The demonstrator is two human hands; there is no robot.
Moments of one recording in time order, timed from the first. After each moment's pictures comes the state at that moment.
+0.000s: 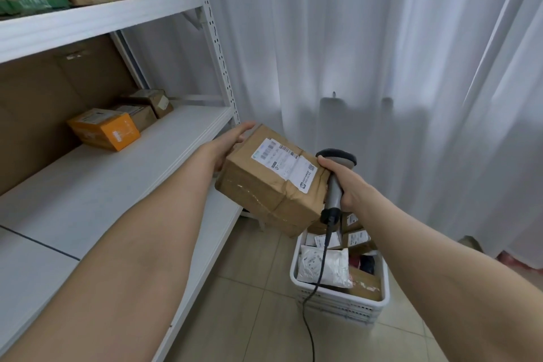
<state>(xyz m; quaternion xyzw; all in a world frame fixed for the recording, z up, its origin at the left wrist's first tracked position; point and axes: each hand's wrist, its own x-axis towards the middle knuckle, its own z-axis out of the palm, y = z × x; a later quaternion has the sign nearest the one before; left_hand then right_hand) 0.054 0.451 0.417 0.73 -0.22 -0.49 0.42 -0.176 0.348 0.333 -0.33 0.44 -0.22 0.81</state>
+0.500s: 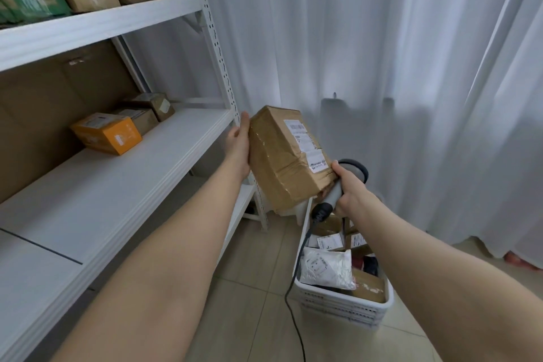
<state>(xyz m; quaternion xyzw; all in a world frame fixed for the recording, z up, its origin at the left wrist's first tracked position) 0.012 0.430 0.398 0.61 -0.15 -0.33 0.71 -0.174 0.351 0.331 -0.16 0.45 -0.25 0.84</state>
